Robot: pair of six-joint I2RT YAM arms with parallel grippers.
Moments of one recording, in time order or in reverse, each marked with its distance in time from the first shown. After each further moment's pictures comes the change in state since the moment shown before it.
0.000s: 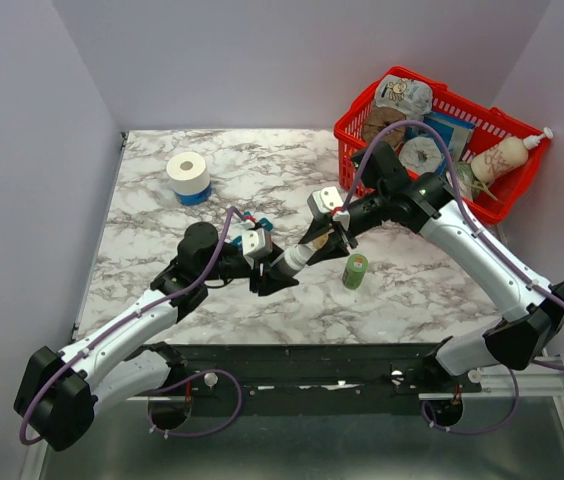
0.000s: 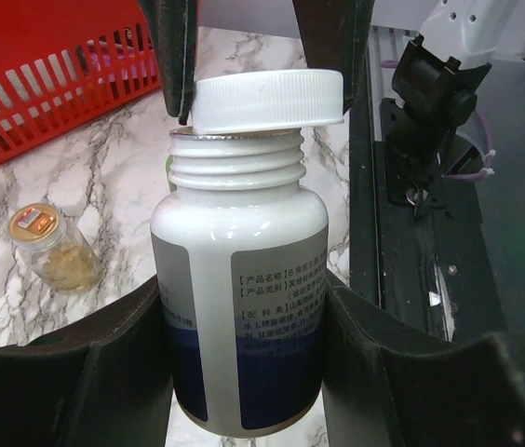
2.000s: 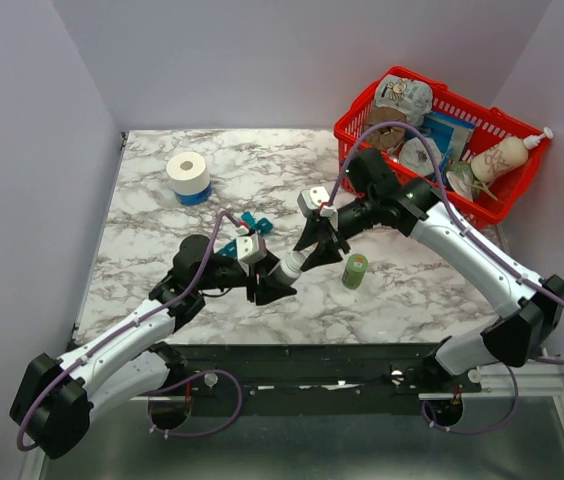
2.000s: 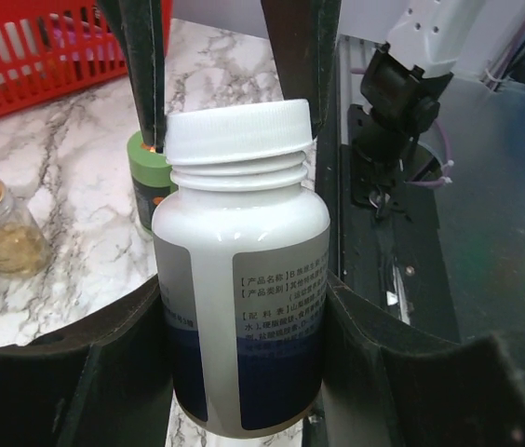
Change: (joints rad) left arm -0.002 -0.051 -0.097 0.093 0.008 -0.149; right arm 0.026 0.058 -0.018 0.013 -0.023 0.079
